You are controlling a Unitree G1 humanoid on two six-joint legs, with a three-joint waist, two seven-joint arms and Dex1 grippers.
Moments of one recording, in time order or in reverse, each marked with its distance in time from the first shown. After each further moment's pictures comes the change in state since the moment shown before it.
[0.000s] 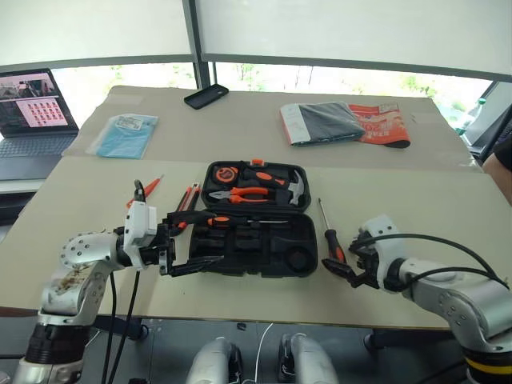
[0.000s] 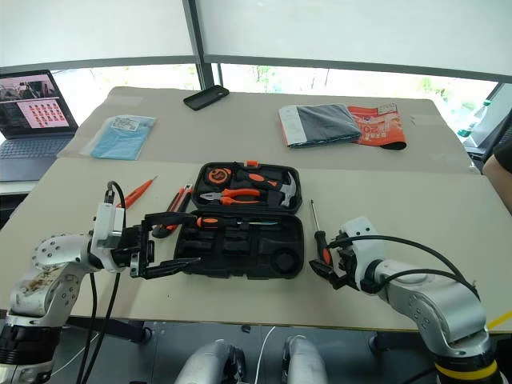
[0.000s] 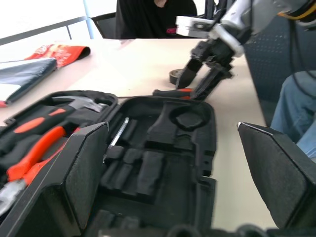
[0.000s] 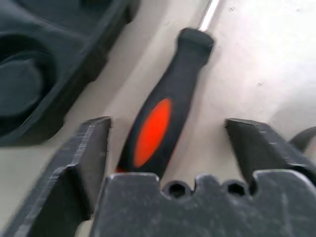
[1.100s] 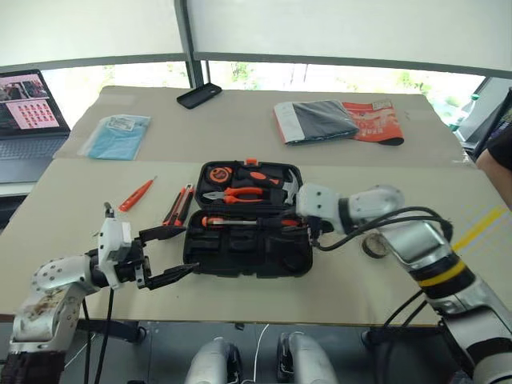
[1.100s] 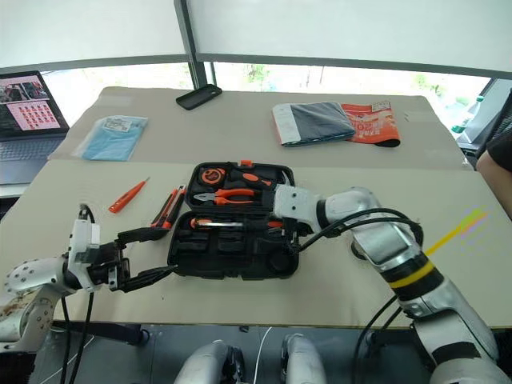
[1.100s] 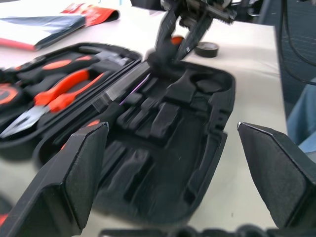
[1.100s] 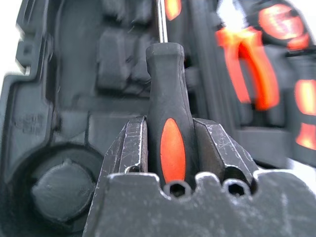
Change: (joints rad) left arm 0.200 0.042 0.135 0.025 -0.005 -0.009 0.051; right arm -0.545 -0.049 0.570 0.562 -0.559 -0.953 0.867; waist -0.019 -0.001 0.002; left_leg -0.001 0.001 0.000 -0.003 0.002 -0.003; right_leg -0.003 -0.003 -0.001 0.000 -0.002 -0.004
